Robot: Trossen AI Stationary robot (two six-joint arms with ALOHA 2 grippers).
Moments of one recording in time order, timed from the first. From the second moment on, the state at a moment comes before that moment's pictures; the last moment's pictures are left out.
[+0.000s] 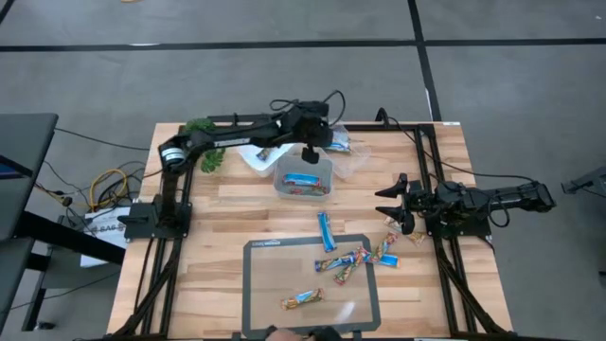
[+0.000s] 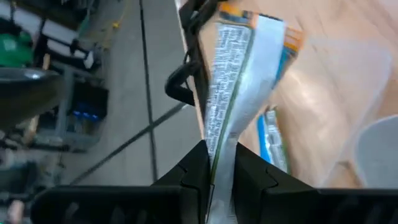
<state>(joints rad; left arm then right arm) 0.40 2.01 1.65 -0.18 -0.07 0.99 0.09 0.12 0.00 0.04 0.13 0.21</state>
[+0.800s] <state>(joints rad) 0.40 2.12 1.72 -0.23 -0.07 1.13 0.09 0.12 0.00 0.04 0.13 0.21</state>
